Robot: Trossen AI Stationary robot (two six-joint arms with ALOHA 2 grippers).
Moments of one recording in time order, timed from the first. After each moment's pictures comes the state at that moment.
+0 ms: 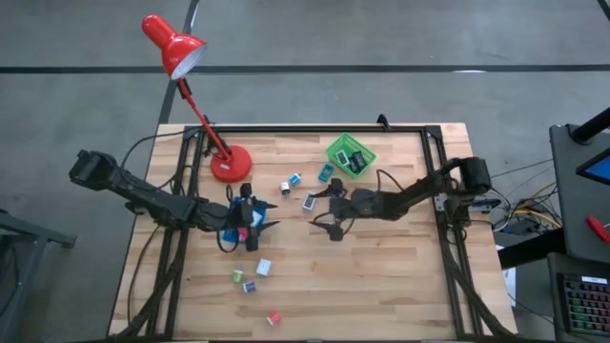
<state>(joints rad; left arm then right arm) -0.31 1.15 0.39 0.46 -0.48 0.05 0.01 1.80 0.63 0.88 0.11 -0.11</state>
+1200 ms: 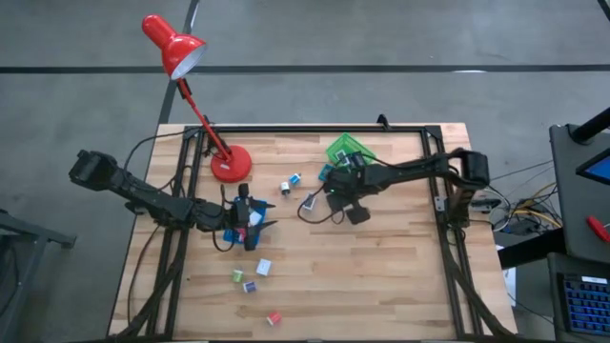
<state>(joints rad) -0.31 1.15 0.31 0.61 -0.47 0.08 -0.14 1.81 1.12 -0.62 0.12 -0.56</state>
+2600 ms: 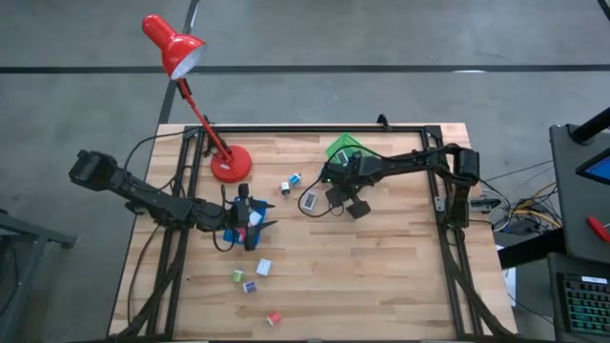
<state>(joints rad) -0.31 1.15 0.31 0.61 -0.47 0.07 -0.22 1.88 1.16 -0.65 0.00 -0.71</state>
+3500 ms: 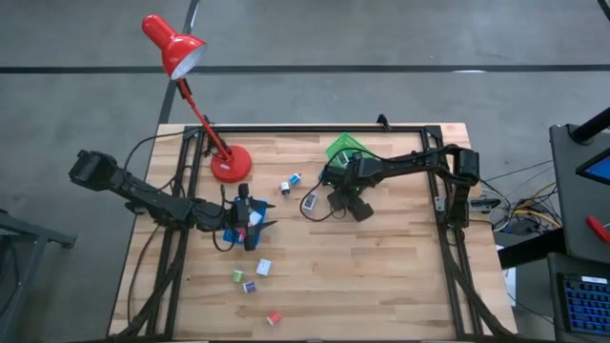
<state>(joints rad) -0.31 1.15 0.31 0.61 -0.47 0.07 -0.22 1.88 1.16 -0.69 -0.02 -0.71</state>
